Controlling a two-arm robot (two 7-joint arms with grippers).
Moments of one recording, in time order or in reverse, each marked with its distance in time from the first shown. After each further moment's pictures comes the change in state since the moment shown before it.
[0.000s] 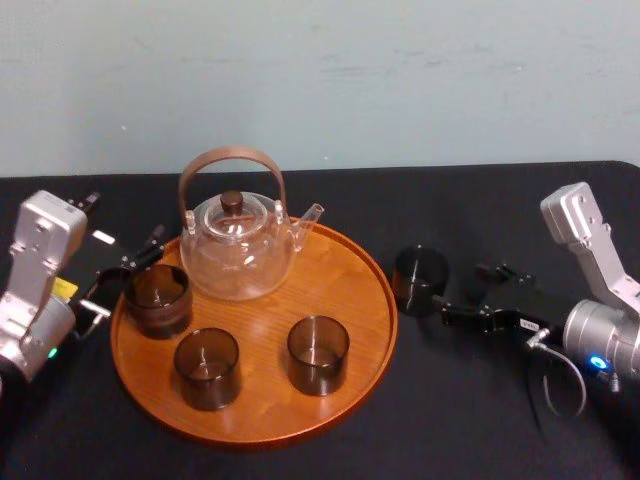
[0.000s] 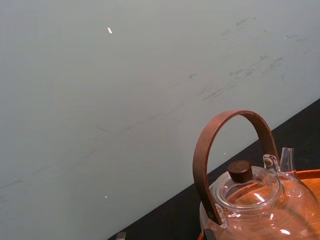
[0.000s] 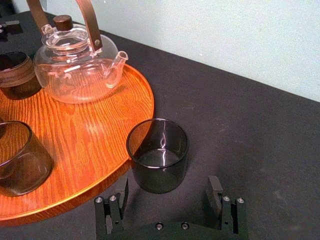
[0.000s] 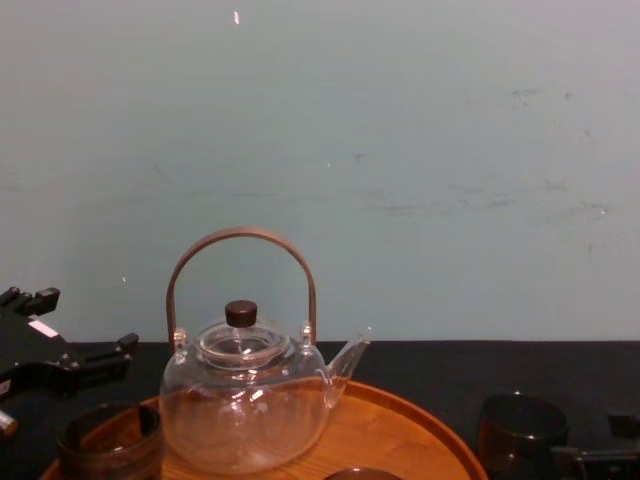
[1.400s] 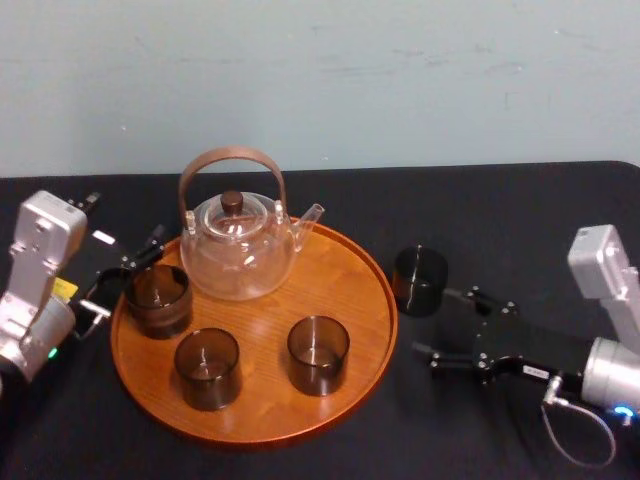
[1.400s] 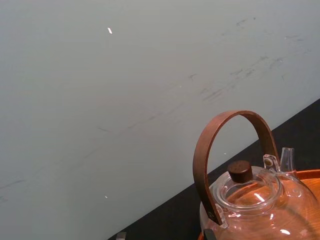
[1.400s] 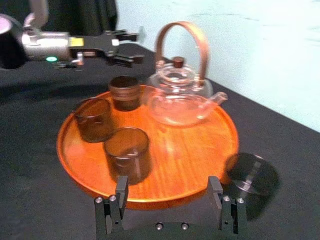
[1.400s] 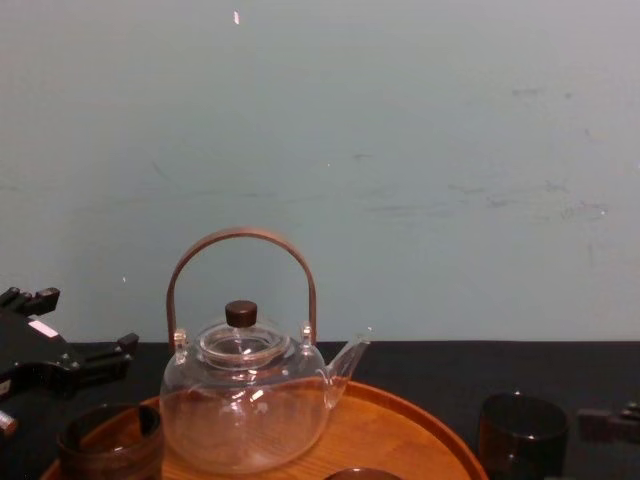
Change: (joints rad) left arm 0.000 0.000 0.000 0.000 0.000 0.000 0.000; right arm -0.105 0.146 -0.056 -0.147 0.077 -0.257 0.190
